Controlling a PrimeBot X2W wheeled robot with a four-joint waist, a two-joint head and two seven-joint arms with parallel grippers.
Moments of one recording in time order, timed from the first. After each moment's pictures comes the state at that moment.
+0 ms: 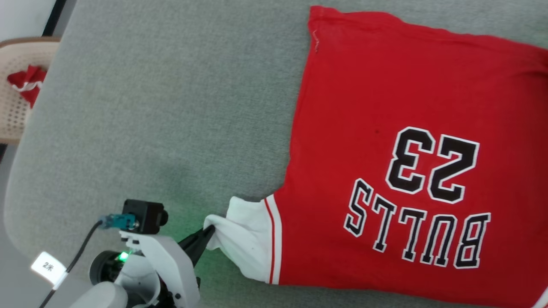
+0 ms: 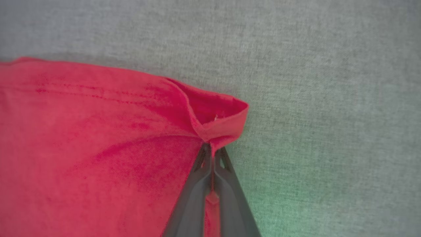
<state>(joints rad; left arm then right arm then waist) -0.27 0.66 -0.62 -0.11 -1.00 0.23 0.29 -1.12 -0.36 -0.16 0.91 0.10 0.13 0.90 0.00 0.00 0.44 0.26</state>
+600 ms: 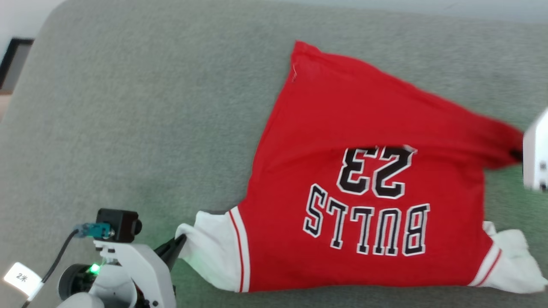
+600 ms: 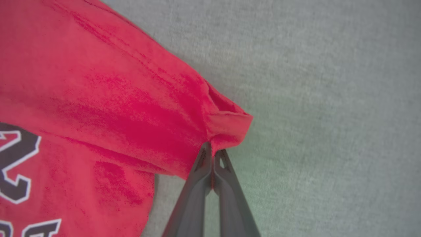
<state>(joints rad) -0.21 0.75 -0.58 -0.15 -1.01 0.29 0.30 -0.68 -0.44 0.05 0.39 0.43 0.13 1.02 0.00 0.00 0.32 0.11</state>
